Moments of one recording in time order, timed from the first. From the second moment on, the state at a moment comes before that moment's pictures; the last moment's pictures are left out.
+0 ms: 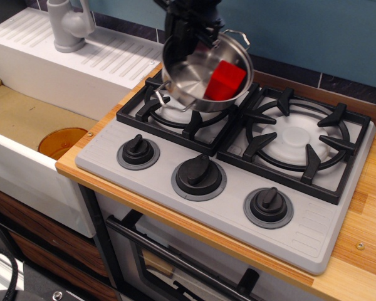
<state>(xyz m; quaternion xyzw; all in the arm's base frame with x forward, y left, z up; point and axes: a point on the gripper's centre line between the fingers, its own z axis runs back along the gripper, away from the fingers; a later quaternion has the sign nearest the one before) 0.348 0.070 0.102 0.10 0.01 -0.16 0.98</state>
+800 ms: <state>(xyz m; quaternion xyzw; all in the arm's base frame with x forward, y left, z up) 0.368 0.108 0.066 0.08 -0.03 -0.18 0.98</state>
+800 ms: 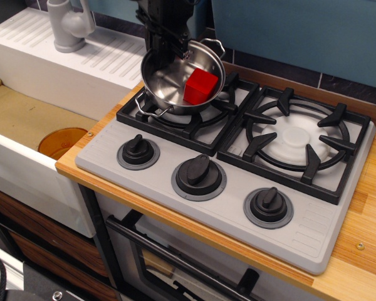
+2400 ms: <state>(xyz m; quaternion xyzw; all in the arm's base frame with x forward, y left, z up) 0.356 0.070 0.109 0.00 0.00 -0.18 0.98</state>
